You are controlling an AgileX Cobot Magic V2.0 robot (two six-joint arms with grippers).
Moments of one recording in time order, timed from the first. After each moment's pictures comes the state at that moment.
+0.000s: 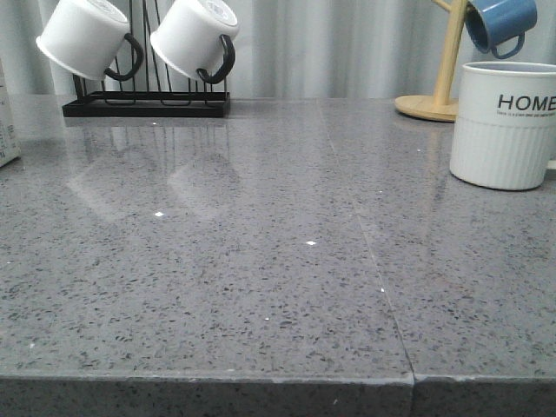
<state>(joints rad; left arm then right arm) -0.09 -0.01 -0.01 0.03 0.15 -0.05 -0.08 -0.01 0.03 0.02 0.13 0.02</state>
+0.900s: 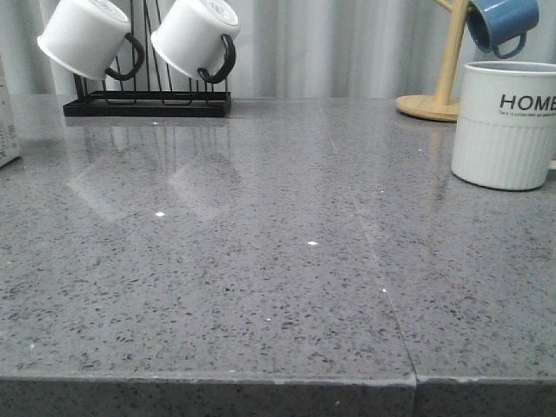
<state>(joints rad) -0.09 -0.01 -0.01 0.03 0.15 -0.05 -0.08 0.34 -0.15 0.02 0.03 0.01</state>
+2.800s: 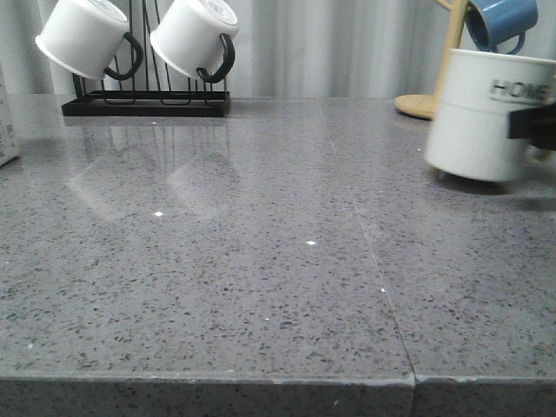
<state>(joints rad) -0.09 -0.01 -0.01 0.03 0.15 -0.05 0.14 1.45 -0.44 -0.02 -0.69 0.06</state>
